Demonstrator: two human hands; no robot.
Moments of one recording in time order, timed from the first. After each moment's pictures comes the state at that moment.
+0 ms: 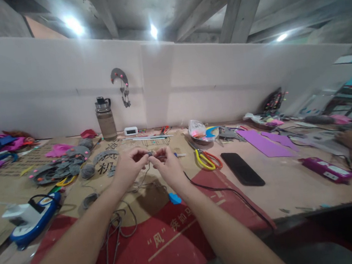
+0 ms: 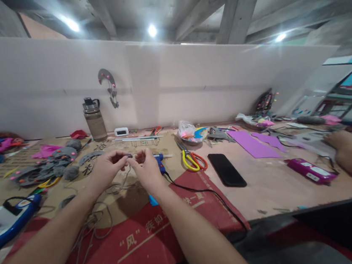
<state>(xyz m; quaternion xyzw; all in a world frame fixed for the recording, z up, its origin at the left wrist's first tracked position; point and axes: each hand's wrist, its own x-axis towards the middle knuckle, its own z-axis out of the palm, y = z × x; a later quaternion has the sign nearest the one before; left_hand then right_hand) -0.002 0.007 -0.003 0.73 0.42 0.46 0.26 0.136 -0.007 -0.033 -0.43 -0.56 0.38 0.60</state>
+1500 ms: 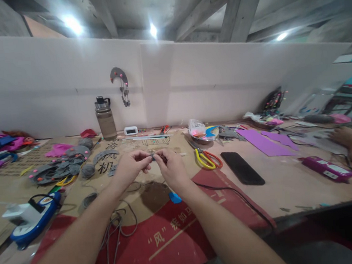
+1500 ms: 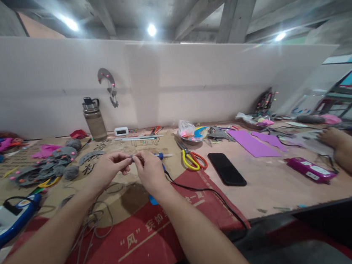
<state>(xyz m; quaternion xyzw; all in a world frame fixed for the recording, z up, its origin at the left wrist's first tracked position) 0.000 0.006 -0.001 0.68 0.42 0.43 0.42 0.148 -0.015 -0.025 -0.48 -0.69 0.14 0.52</state>
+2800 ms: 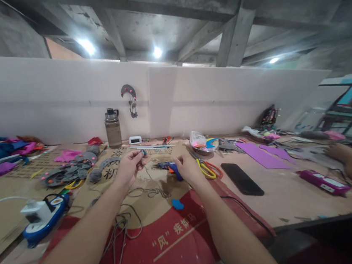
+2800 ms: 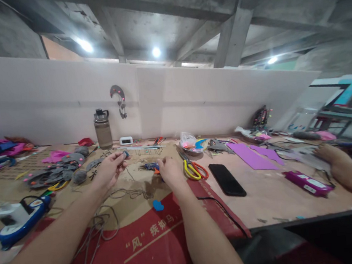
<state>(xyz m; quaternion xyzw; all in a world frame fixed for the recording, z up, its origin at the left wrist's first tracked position) -0.015 0.028 -0.011 0.48 0.33 0.59 0.56 0.193 0.008 -0.032 -0.67 -0.63 0.09 0.37</state>
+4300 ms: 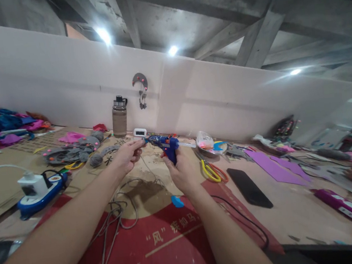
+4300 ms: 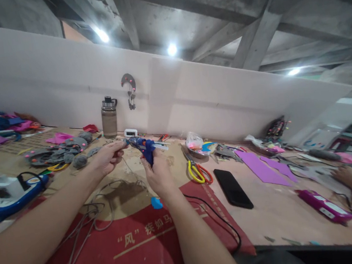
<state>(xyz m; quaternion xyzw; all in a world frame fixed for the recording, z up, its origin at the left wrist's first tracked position) -0.027 0.037 -0.011 0.42 0.33 0.59 0.60 0.153 -0.021 -0.023 -0.45 -0.73 0.14 0.50</state>
